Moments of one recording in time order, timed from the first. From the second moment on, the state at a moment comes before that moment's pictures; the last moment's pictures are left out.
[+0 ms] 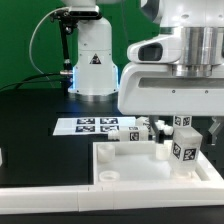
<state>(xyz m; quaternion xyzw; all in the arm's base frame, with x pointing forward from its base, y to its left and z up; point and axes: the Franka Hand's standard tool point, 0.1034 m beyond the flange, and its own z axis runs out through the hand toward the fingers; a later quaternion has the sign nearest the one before) 0.647 0.098 0.084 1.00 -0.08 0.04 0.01</state>
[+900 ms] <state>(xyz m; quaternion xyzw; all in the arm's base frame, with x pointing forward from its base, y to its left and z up) 0.646 0.108 0.083 0.88 -0.48 0.04 0.00</state>
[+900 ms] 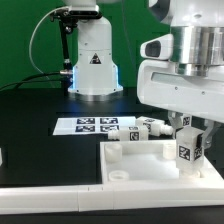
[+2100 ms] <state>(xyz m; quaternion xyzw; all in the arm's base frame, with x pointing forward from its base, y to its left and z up) 0.638 0.109 0.075 0.92 -0.38 0.05 -0.03</state>
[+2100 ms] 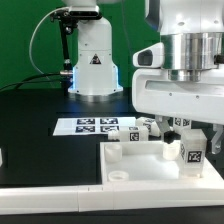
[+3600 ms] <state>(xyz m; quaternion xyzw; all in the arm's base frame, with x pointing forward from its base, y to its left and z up) 0.640 0.126 0.068 0.70 -0.71 0.01 -0.07</state>
